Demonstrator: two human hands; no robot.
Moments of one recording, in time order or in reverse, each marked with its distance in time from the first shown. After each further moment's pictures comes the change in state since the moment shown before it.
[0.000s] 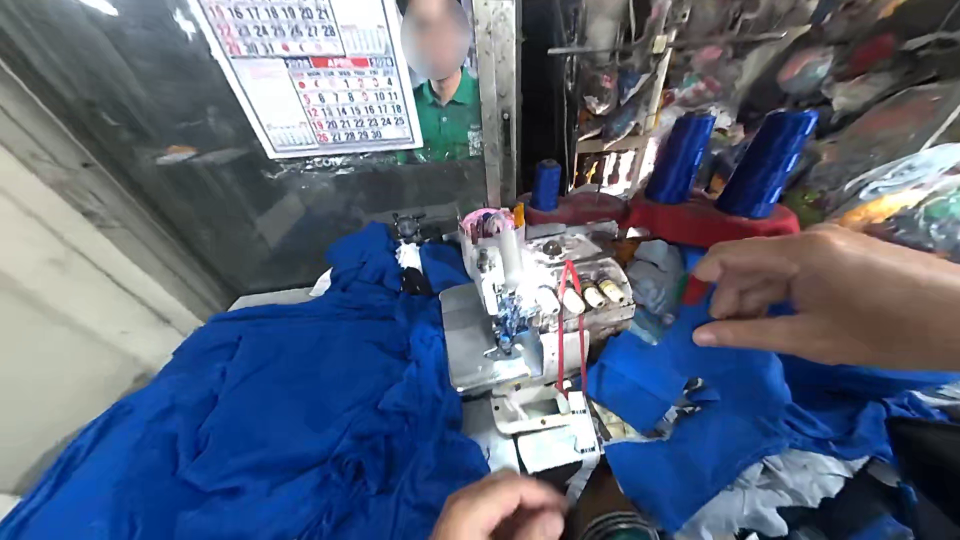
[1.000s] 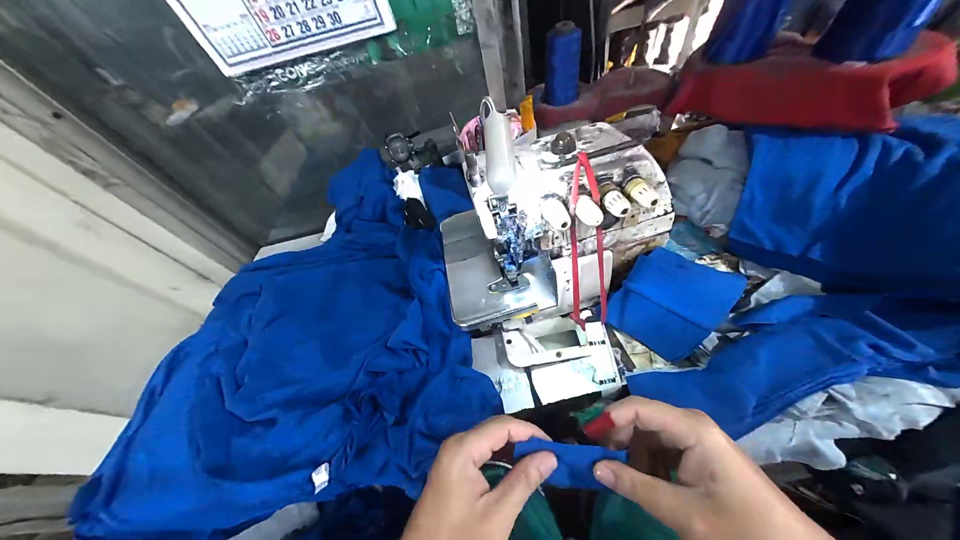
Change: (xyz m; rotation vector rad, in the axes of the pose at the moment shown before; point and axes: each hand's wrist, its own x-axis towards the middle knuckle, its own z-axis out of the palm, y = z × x) left_hand -0.015 -0.020 -0.002 0.023 0.023 -0.122; right_hand -0.085 -0.058 0.245 1.073 0.142 0.134
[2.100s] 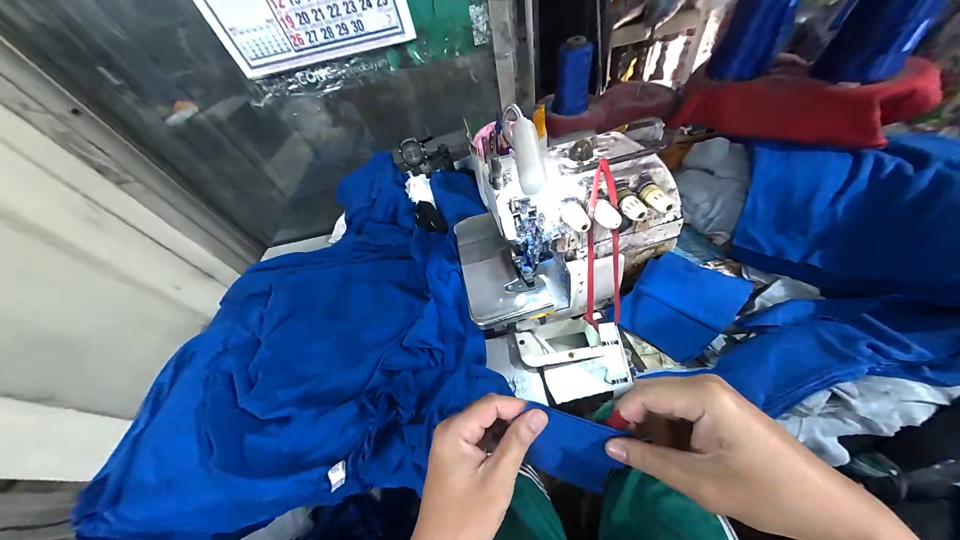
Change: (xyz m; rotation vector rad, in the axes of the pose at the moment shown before) left_hand 0.006 -0.007 -0.001 -0.042 0.310 0.051; right_hand 0.022 -0.026 -0.014 -0.315 -0.083 0.032
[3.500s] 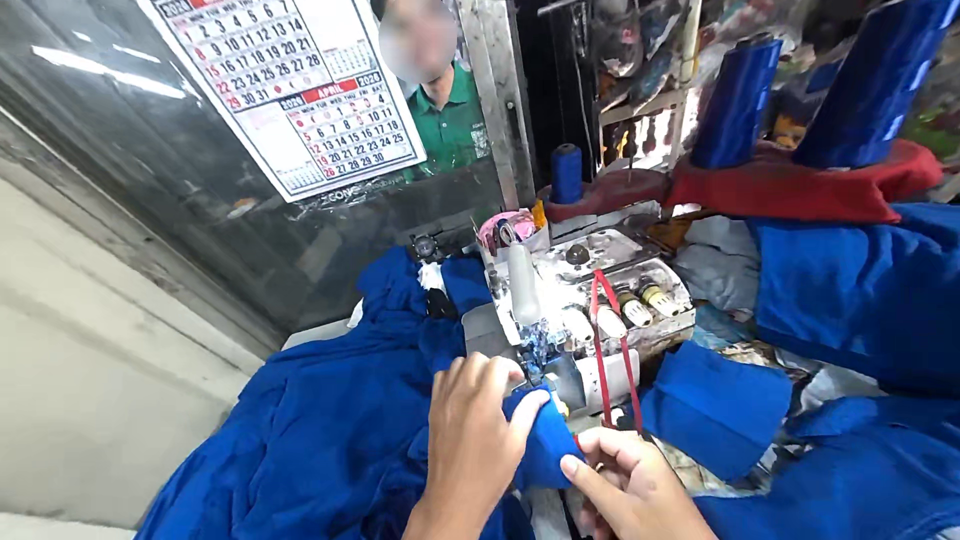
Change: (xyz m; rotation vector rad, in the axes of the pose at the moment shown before) left_hand 0.148 -0.009 -0.005 0.979 0.080 0.328; right_hand 0.083 0.023 0.048 0.518 0.310 0.291
